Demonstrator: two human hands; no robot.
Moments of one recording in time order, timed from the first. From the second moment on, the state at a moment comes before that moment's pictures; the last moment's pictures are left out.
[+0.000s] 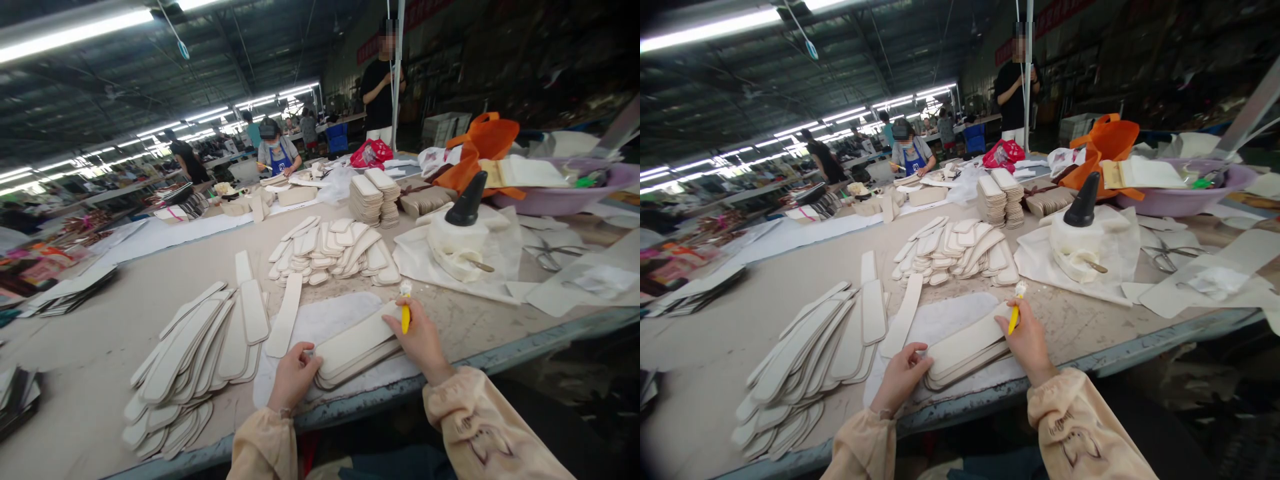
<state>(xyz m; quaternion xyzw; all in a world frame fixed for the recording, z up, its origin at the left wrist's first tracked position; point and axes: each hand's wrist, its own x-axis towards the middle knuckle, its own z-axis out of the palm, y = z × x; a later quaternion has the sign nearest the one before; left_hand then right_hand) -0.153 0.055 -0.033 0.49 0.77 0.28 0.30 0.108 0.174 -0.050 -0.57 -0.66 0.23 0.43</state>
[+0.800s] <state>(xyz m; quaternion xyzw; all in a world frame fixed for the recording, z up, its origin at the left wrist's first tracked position) -0.152 0.060 -0.037 0.50 0.76 0.26 0.32 0.112 0.178 -0.068 -0.50 -0.74 0.16 0.41</state>
